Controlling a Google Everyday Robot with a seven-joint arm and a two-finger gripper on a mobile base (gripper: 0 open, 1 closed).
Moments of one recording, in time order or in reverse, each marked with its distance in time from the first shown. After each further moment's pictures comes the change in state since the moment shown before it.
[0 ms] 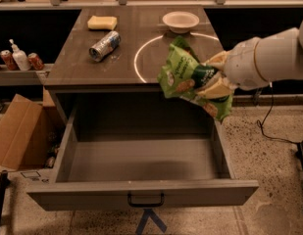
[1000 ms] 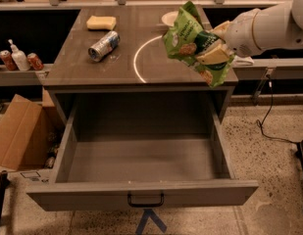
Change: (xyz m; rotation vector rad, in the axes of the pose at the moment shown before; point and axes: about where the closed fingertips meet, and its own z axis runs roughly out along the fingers) arm 0.001 -0.101 0.019 0.117 -0.074 0.103
